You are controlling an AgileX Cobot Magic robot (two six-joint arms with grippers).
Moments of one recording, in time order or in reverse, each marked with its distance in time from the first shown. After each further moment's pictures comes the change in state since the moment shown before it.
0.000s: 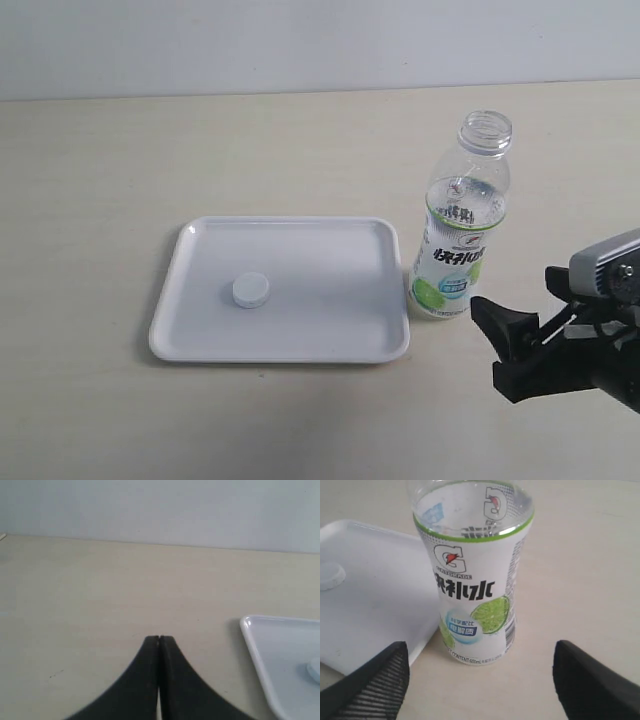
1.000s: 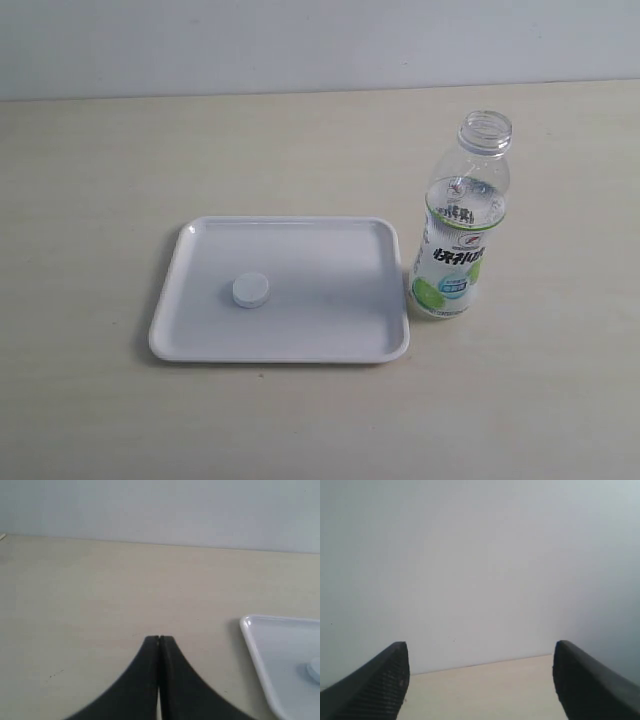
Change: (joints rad) left arm 0.000 0.000 0.000 0.000 0.000 0.000; right arm -0.544 -1.205 0.004 0.561 0.498 -0.685
